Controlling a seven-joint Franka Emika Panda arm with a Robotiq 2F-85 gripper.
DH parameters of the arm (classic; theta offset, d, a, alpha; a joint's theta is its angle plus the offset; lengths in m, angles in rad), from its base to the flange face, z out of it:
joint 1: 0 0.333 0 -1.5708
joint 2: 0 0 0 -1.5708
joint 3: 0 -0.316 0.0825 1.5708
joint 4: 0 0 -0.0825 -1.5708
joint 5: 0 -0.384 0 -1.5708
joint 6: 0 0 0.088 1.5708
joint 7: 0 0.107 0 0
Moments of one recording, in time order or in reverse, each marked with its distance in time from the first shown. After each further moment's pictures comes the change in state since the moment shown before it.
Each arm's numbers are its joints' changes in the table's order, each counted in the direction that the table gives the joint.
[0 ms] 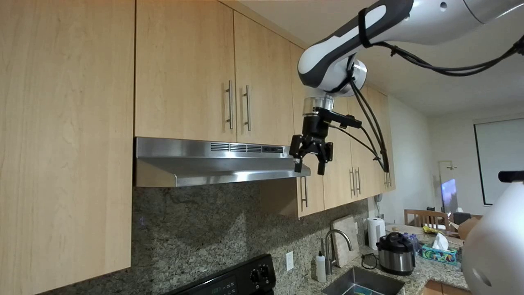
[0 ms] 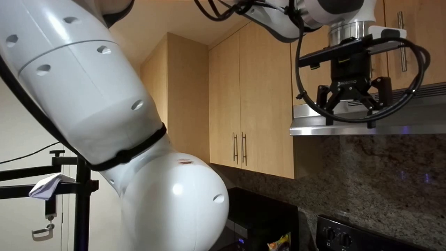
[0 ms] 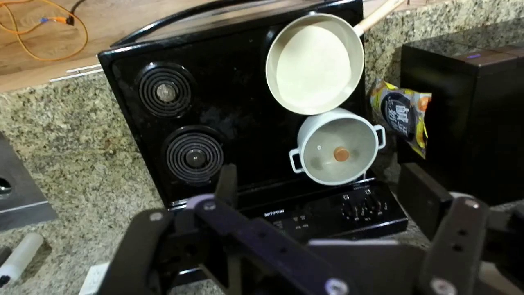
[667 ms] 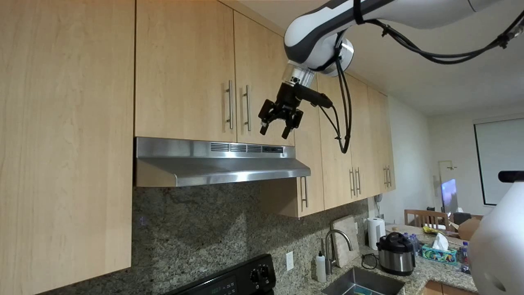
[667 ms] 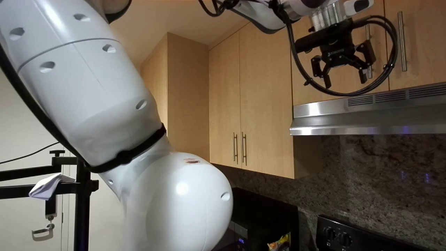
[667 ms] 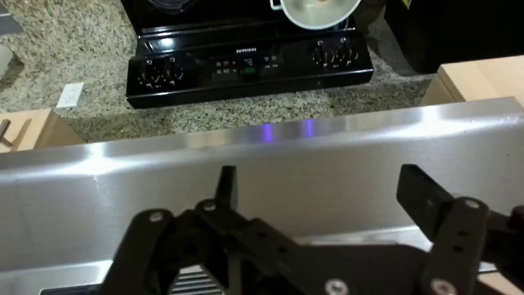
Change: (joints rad) arm 0.073 0.009 -0.068 -0.119 -0.024 0.343 0.018
